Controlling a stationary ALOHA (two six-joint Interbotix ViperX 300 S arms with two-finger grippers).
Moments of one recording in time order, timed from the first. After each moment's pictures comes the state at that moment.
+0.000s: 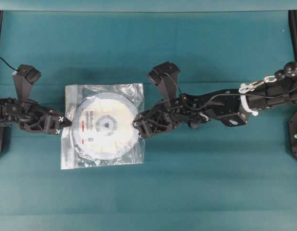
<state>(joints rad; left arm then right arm) 0.15 -0.23 1.31 0.01 -0.29 -1.08 -0.08 0.31 0.52 0.39 -0.05 0.58</state>
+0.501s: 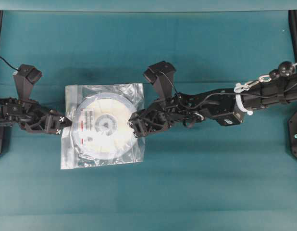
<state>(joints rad) 0.15 -0.22 1.31 0.01 -0.29 -1.08 -0.08 0.33 0.48 0.39 -0.05 0.59</state>
